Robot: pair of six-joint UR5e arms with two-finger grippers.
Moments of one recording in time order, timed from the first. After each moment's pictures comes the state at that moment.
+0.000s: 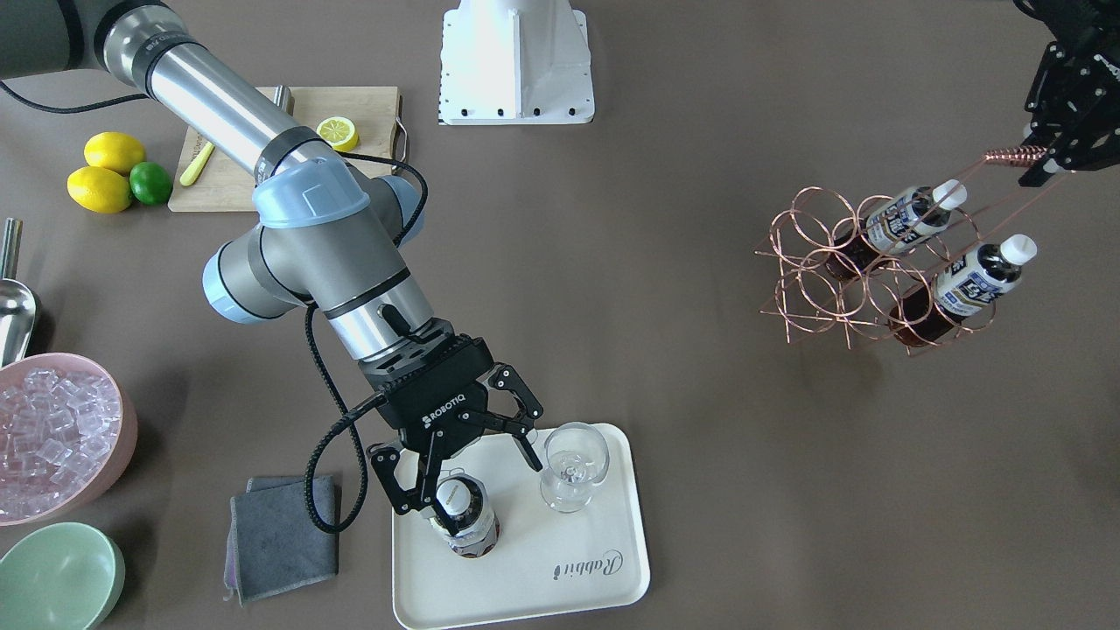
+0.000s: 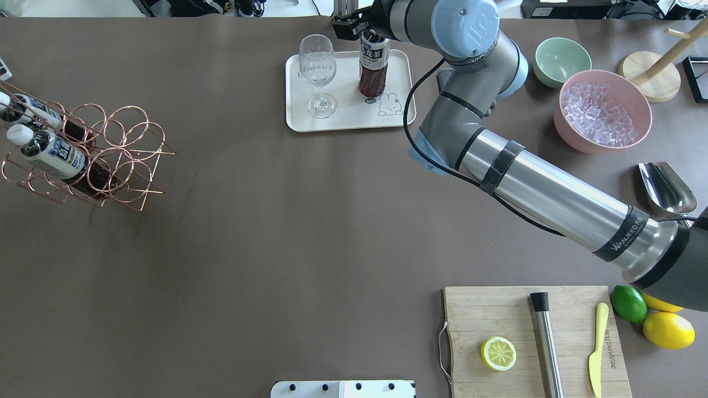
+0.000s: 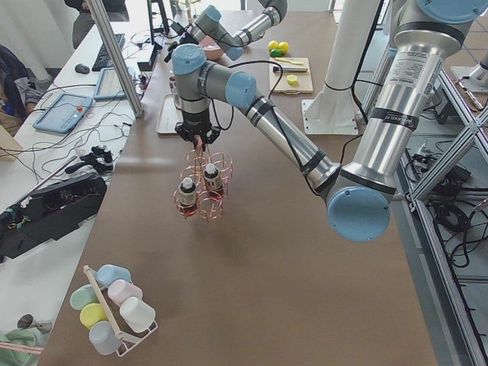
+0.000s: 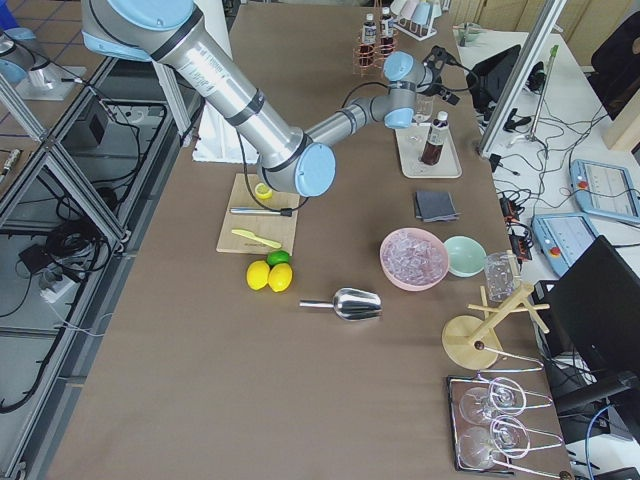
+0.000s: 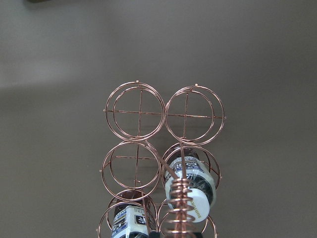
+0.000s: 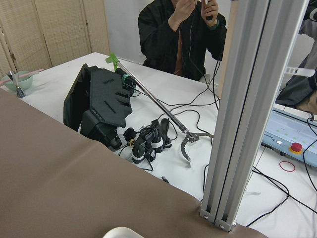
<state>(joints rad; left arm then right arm) -1.39 -1.88 -1.99 -1.15 -2.38 1.30 0.83 -0.66 1.15 -0.56 1.64 0.59</state>
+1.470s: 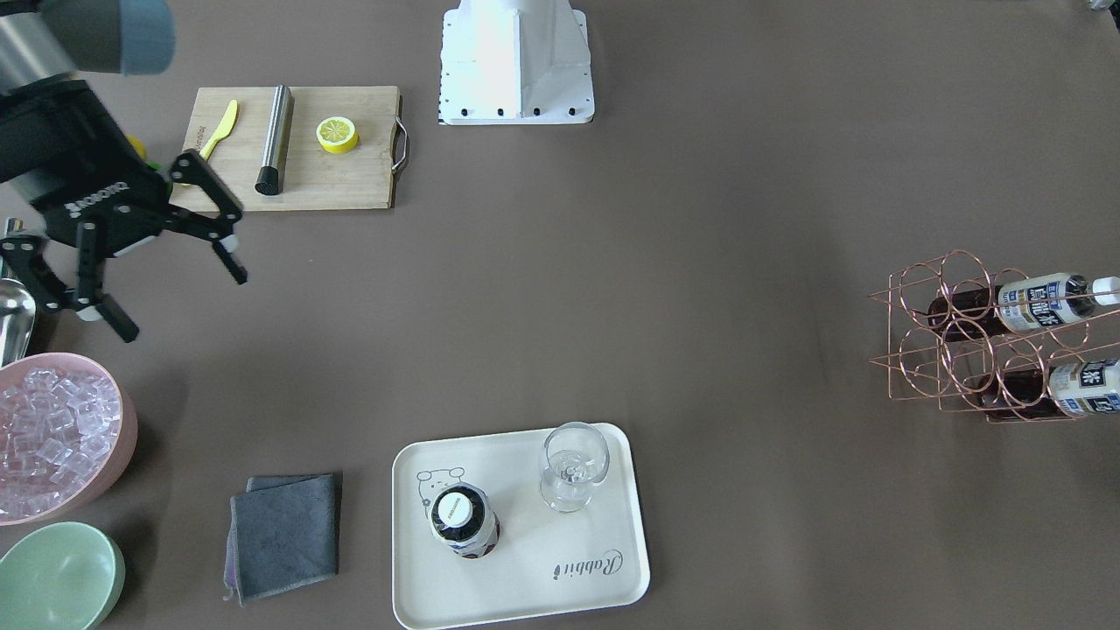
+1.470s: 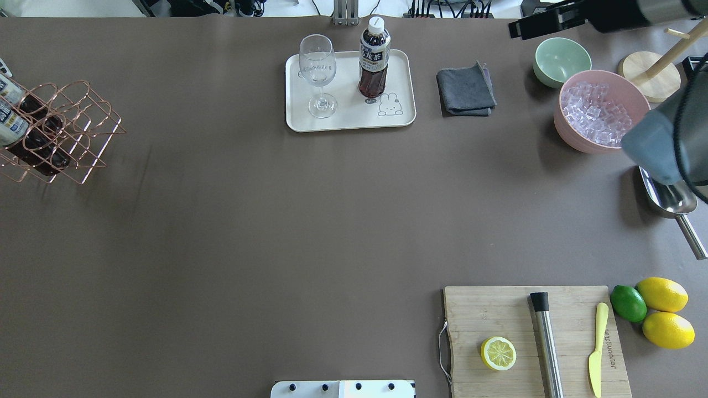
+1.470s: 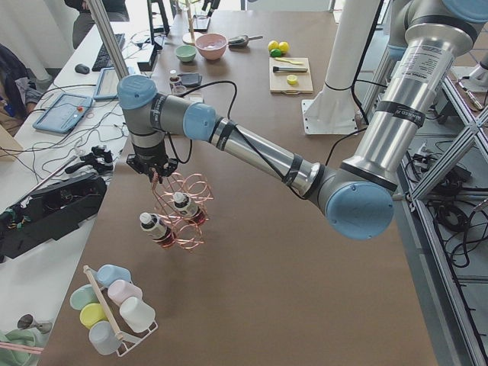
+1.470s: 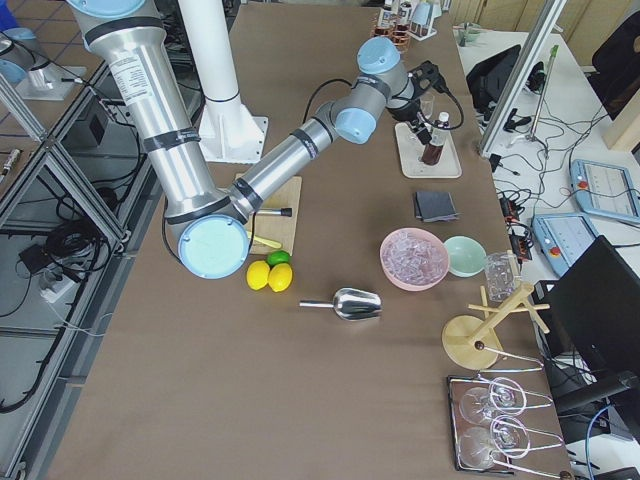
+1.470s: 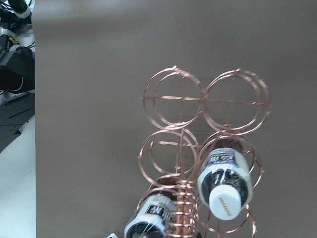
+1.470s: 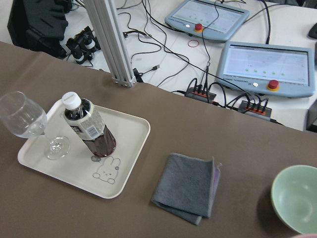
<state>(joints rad) -1.56 -1.97 -1.64 -1.35 -2.36 1.38 1.18 -1.21 1.93 -1.20 2.16 0.57</state>
